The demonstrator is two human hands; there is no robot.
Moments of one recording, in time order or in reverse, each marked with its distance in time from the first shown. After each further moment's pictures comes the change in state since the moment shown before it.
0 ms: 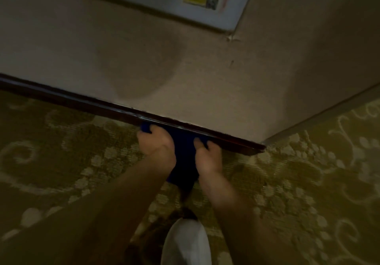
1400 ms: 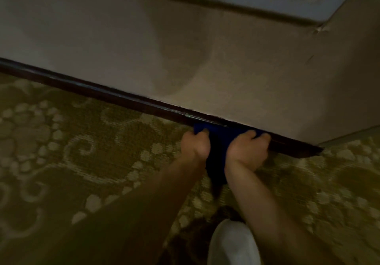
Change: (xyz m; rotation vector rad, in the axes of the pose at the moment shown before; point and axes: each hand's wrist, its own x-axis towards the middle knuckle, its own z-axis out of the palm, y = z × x) left_hand 0.017 0.003 -0.041 0.118 -0.434 -0.102; right_hand -0.034 -0.029 0.048 -0.044 0.502 -0.125
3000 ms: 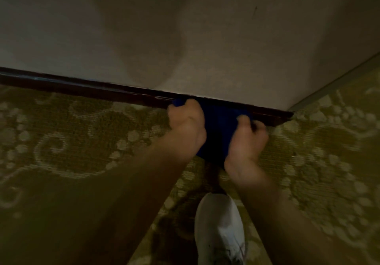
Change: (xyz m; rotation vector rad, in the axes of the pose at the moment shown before) left_hand -0.015 0.013 0.050 -0.075 0.146 -0.041; right_hand 0.029 0.035 -0.048 0.514 -0.148 0.109
